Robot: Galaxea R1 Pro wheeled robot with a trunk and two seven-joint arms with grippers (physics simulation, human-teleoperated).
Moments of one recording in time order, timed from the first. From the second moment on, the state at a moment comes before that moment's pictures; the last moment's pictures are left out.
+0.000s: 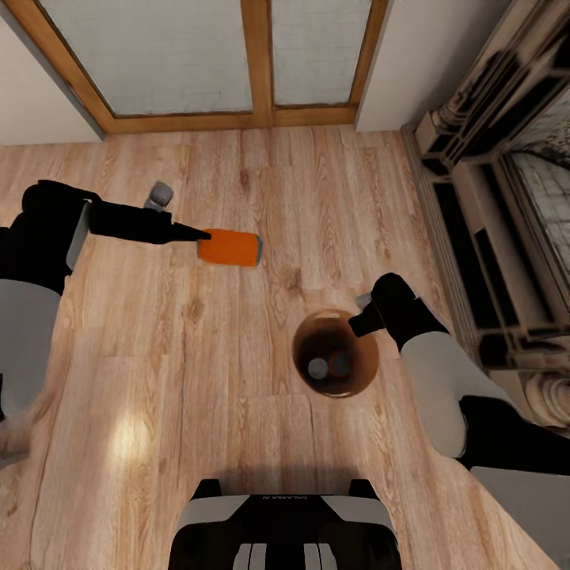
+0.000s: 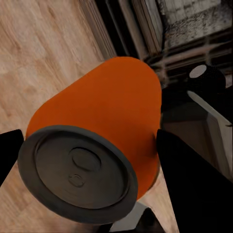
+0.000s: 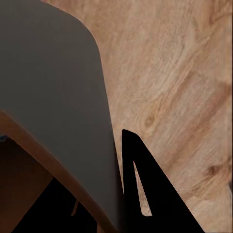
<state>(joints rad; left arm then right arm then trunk) -1.47 0.30 -0.16 -0.89 -0.06 1.05 -1.42 -1.27 0.08 -0.14 -0.59 0.96 1.01 0.74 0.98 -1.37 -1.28</state>
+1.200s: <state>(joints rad) -1.60 0.07 -0.52 -0.71 -0.07 1.05 -1.35 -1.48 0.17 -0.13 -0.53 0.73 1.04 0.64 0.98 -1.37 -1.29</state>
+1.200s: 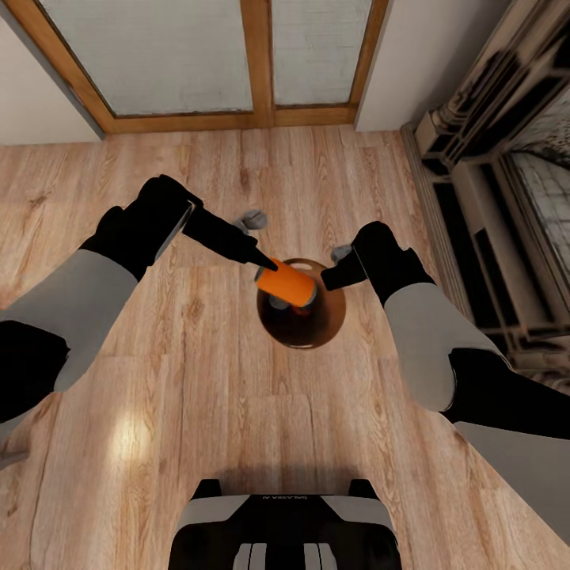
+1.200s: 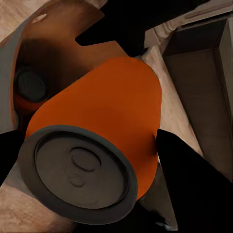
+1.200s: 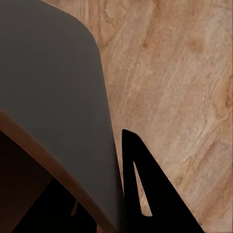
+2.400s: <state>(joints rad) -1.61 0.06 -0.52 -0.75 -0.05 1.05 -1.37 -1.48 0.13 -0.09 -0.53 1.01 1.04 0.59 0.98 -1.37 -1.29</state>
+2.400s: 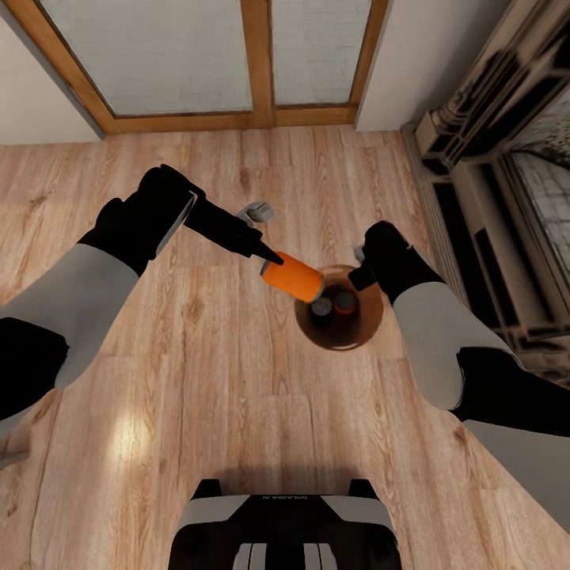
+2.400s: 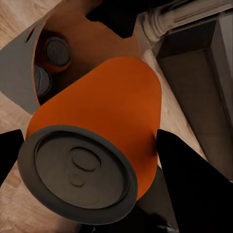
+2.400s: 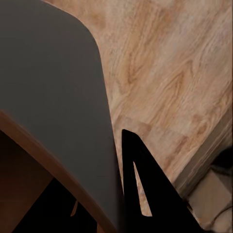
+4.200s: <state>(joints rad) -1.61 0.05 -0.63 -0.75 -0.06 1.05 -1.42 -1.53 0.17 -0.09 -0.53 0.79 1.04 0.59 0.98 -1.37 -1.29</state>
